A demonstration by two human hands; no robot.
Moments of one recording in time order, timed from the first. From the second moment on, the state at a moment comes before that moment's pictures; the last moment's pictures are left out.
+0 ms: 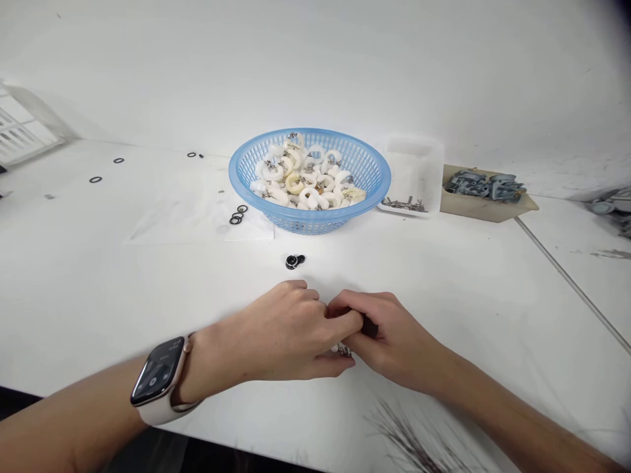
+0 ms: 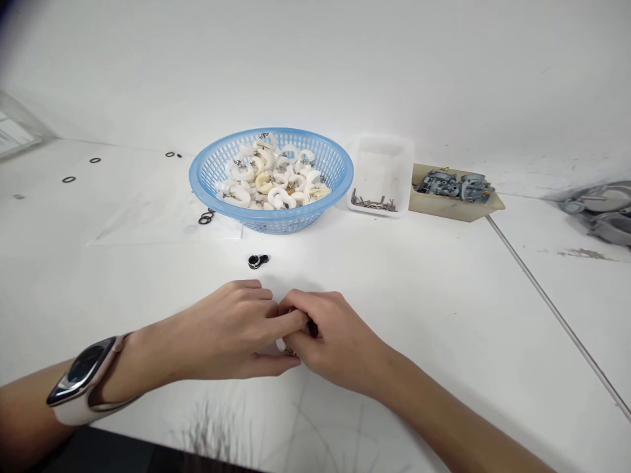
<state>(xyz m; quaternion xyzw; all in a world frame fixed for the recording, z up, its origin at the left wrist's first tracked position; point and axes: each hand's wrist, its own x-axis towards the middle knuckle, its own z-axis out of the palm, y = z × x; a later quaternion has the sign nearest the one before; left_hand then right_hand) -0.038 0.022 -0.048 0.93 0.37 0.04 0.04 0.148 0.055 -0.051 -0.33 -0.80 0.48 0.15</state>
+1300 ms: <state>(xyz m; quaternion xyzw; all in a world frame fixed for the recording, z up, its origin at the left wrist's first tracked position) -0.039 0.020 -0.050 0.93 0.37 0.04 0.03 0.151 0.055 -0.054 -0.33 -0.82 0.45 0.13</state>
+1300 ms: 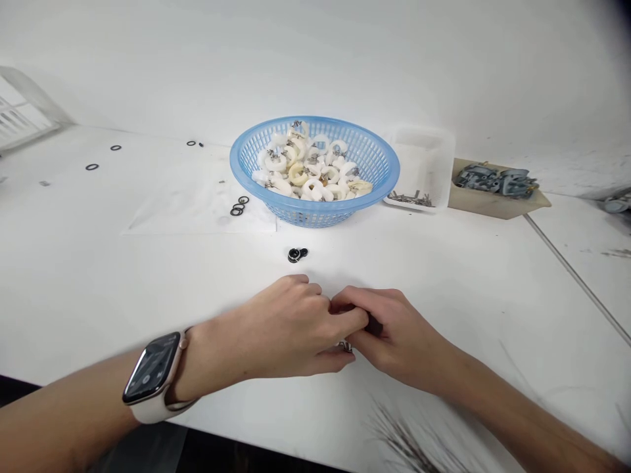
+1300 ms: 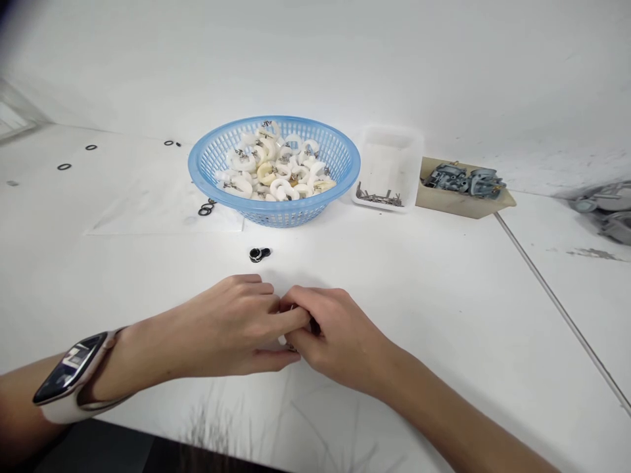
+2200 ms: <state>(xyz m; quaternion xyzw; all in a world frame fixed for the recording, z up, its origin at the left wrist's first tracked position) -0.040 0.019 -0.050 0.92 0.38 0.04 0.04 0.152 0.056 -0.055 -0.32 -0.84 0.41 0.12</state>
